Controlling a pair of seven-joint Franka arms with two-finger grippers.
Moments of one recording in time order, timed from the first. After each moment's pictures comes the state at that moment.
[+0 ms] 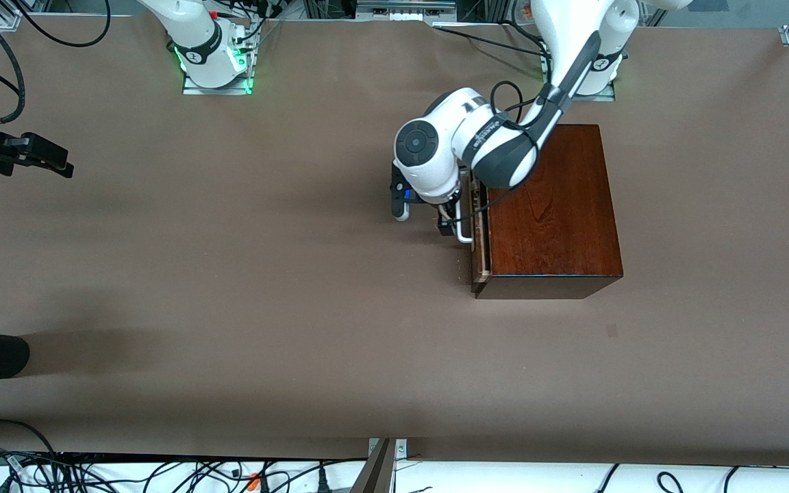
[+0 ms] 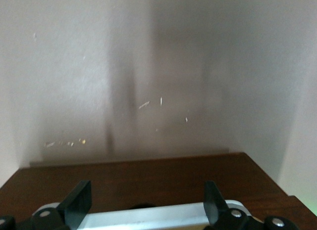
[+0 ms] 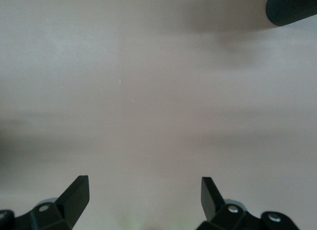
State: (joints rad) left arm -0.56 0.57 -0.19 -1.57 0.20 1.85 0.74; right arm 0.07 0.07 -0.09 -1.53 -0.01 1.52 0.00
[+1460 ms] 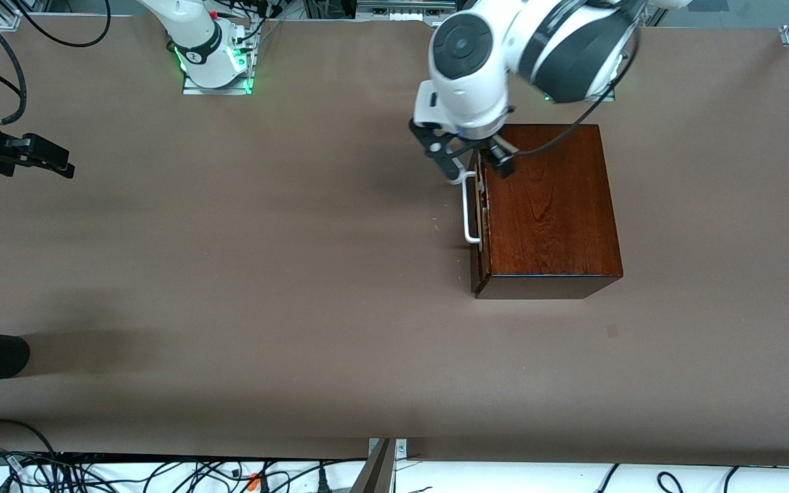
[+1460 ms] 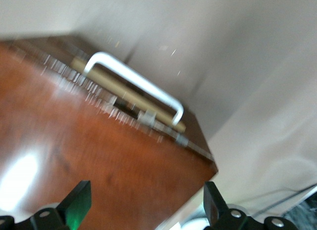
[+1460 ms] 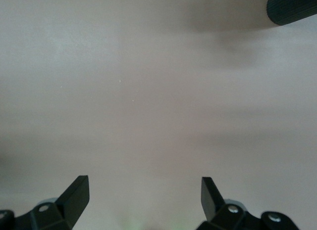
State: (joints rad) left arm -0.50 0.31 -0.18 -1.43 0.10 1.39 0.19; right arm 0.07 0.07 -0.09 -1.53 -0.01 1.52 0.00
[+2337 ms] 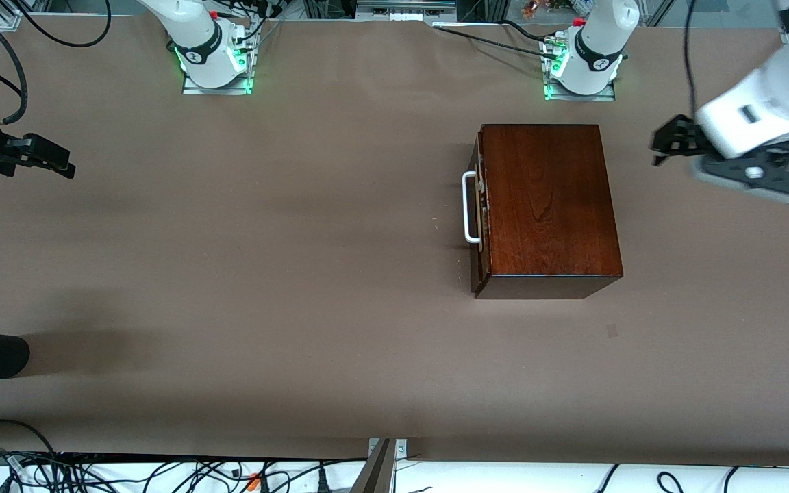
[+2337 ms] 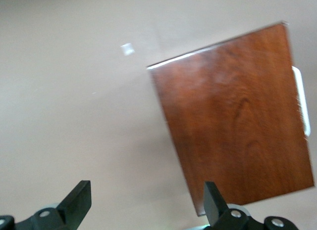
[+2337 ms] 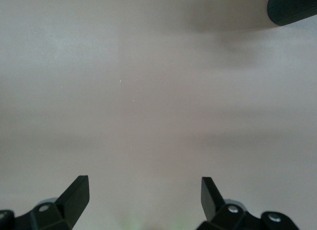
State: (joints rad) left arm -0.07 0.05 -0.04 -1.53 0.05 1.48 0.14; right arm 0.07 0.07 -0.09 -1.53 -0.01 1.53 0.00
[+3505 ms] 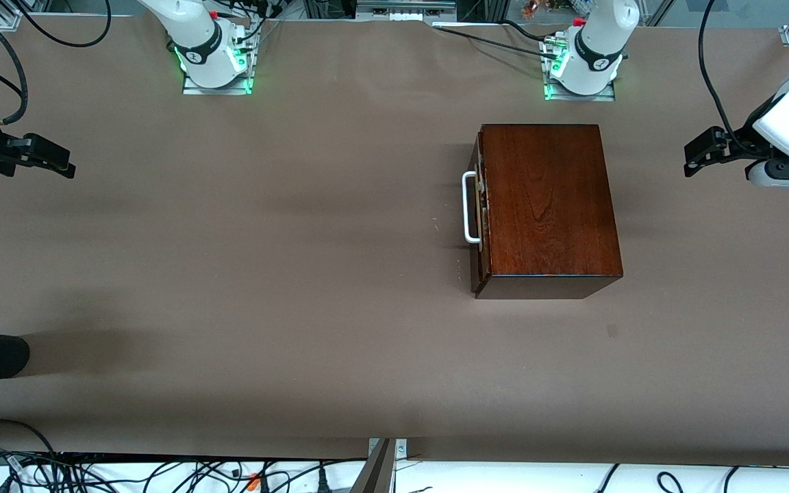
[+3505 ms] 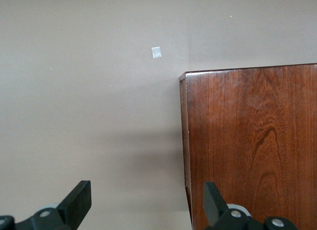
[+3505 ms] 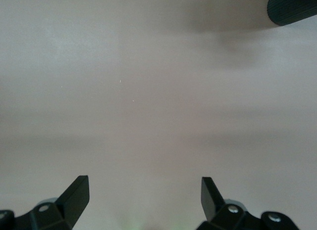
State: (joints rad) left arm -0.04 -0.04 0.00 -1.68 0.03 1.62 0.00; right arm 0.07 0.07 -0.09 -1.53 -0.01 1.53 0.00
